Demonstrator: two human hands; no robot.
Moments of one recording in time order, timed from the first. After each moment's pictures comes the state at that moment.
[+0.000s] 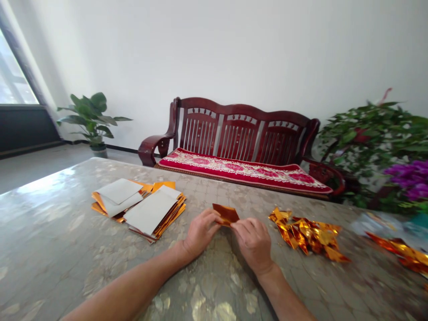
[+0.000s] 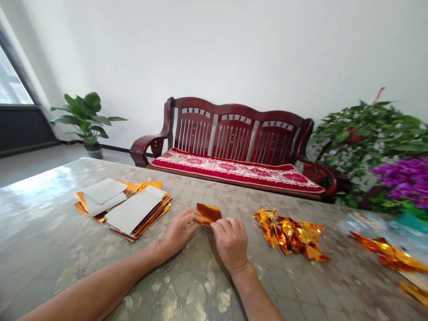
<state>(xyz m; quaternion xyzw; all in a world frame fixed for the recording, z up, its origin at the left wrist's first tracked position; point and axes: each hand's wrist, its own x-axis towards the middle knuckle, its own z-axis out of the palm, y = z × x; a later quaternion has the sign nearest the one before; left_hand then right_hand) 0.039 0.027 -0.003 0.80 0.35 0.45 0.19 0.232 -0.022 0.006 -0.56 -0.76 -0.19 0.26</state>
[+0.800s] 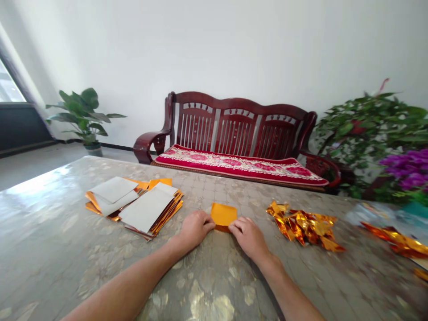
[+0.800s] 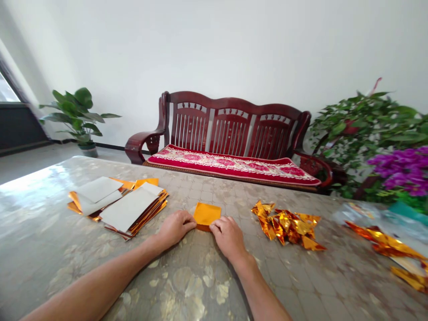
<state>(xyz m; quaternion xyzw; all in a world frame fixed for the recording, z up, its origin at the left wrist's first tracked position) 0.033 0.038 -0.002 0.83 0.48 0.19 0.20 0.240 -0.009 -0.007 -0.63 -0.74 0.05 0.22</state>
